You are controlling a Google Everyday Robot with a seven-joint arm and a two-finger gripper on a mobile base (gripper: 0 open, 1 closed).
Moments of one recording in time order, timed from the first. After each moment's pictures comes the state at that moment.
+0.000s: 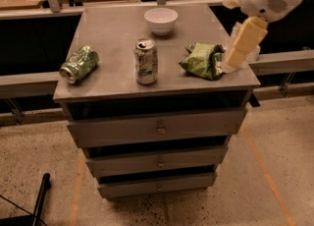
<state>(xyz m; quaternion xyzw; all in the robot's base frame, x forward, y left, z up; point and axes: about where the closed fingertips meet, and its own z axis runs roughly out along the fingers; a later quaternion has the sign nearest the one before) 0.550 -0.154 0.997 -0.64 0.72 0.03 0.26</state>
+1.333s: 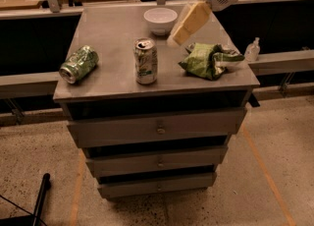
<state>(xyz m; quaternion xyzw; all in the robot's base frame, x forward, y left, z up) 0.619 -0.041 1.019 -0.64 0.64 0.16 0.41</state>
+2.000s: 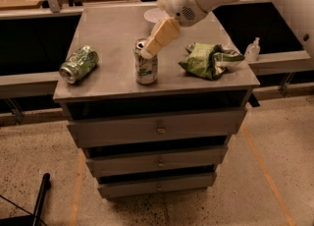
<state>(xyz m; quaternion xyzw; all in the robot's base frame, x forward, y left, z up) 0.637 0.009 0.974 -0.60 0.67 0.19 0.38</state>
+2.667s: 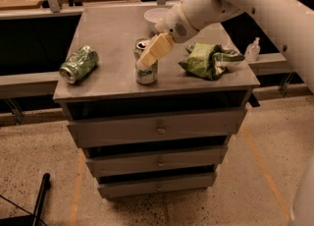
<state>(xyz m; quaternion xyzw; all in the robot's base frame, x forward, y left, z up) 0.646 0.020 0.919 -0.57 0.71 0.24 0.34</state>
